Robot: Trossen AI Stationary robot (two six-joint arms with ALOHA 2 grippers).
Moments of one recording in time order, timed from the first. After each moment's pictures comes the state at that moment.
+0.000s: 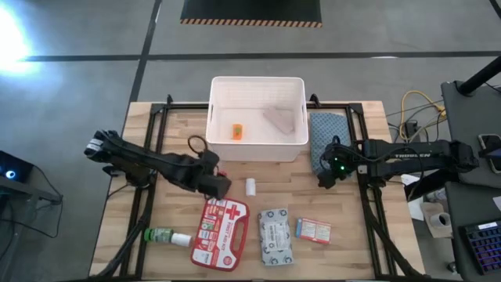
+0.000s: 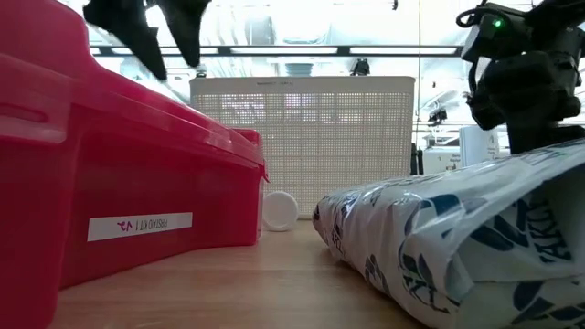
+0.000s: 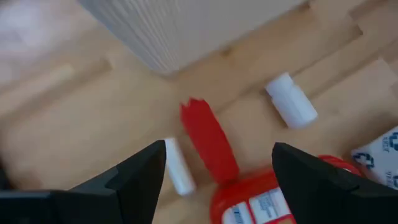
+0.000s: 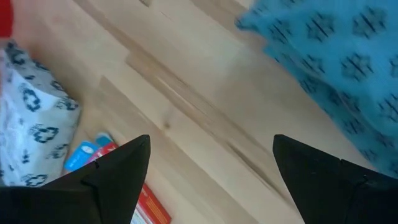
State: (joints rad) left arm -0.30 1.51 1.44 -1.29 -0.45 -1.32; right arm -0.14 0.89 0.50 -0.79 -0.27 0.92
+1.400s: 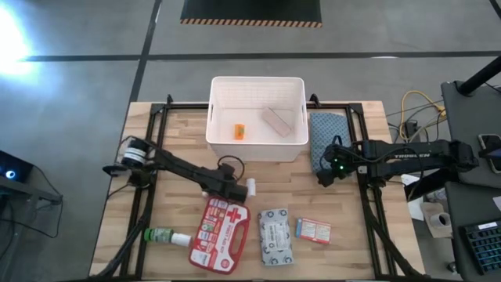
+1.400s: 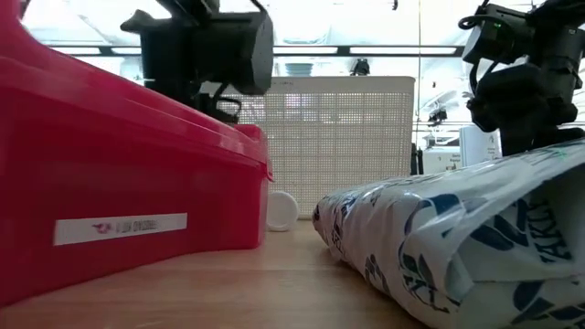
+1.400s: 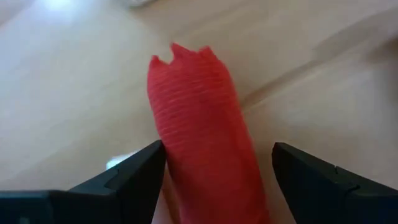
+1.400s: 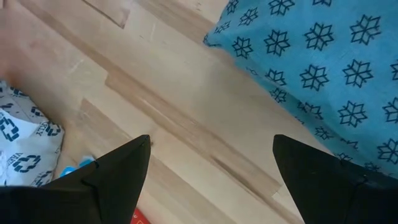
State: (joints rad) left arm -0.21 1.88 1.22 -0.95 -0.35 -1.30; right arm -0.13 0.89 0.49 -0.78 -0.18 0.98
